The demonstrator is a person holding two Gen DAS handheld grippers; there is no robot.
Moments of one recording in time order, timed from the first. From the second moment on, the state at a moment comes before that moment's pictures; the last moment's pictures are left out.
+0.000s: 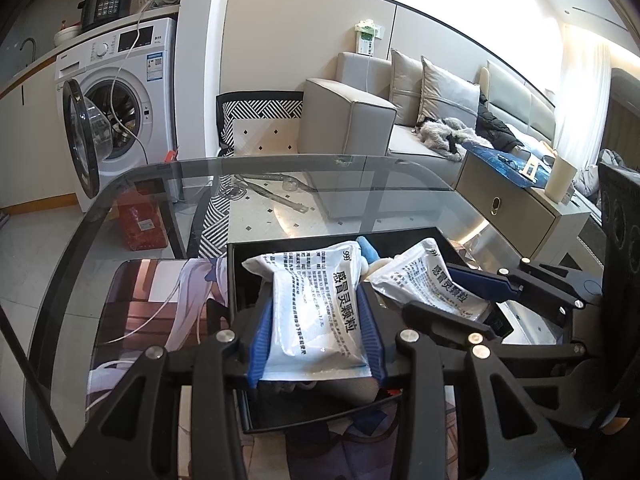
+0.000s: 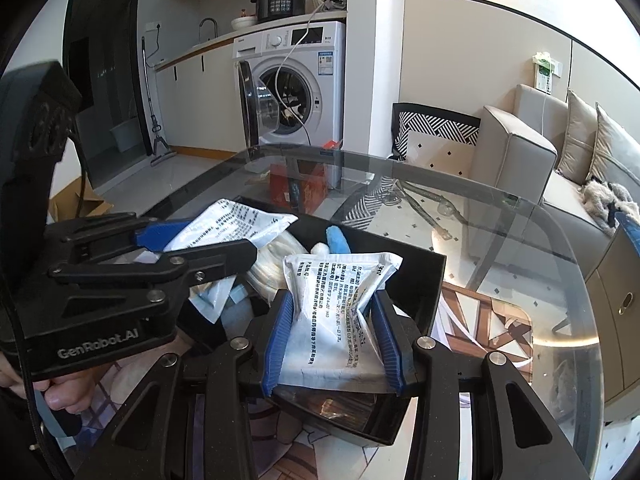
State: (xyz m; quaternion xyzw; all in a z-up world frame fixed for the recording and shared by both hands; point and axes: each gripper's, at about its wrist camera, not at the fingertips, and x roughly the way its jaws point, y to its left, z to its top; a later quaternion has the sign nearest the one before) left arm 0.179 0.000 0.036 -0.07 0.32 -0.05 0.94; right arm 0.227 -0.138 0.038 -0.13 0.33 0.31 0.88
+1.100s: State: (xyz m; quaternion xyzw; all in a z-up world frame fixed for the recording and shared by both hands) left arm 0.128 -0.001 0.049 -0.03 0.28 -0.03 0.96; right arm 0.166 -0.195 0.048 -0.09 0.26 0.29 0.92
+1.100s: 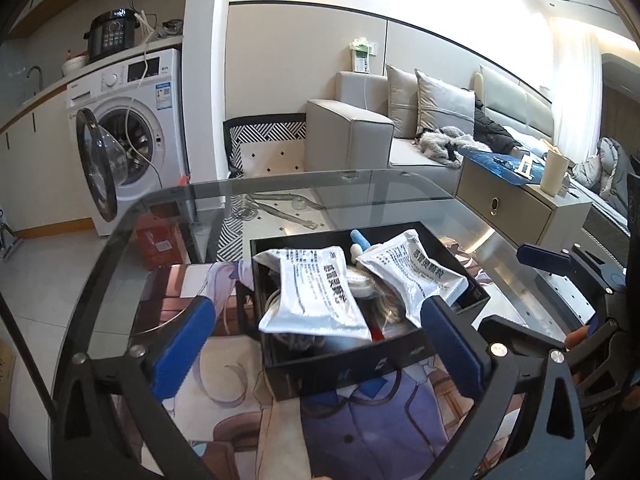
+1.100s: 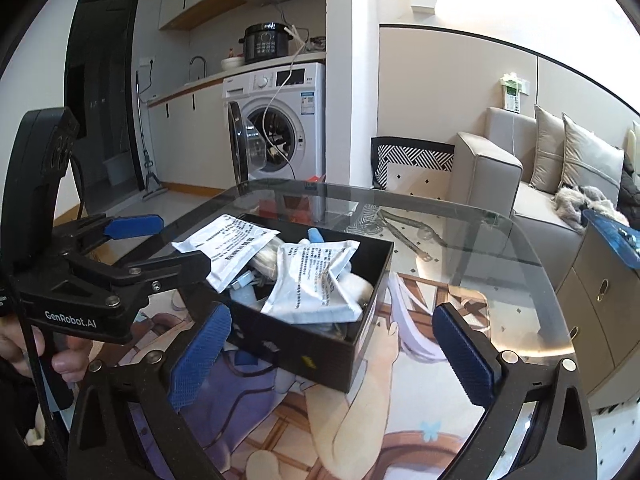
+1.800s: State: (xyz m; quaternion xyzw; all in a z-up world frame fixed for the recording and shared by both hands) left arm 0.089 0.000 0.023 -0.02 0.25 0.00 0.97; right arm 0.114 -0.207 0.039 -0.06 0.20 0.29 0.93
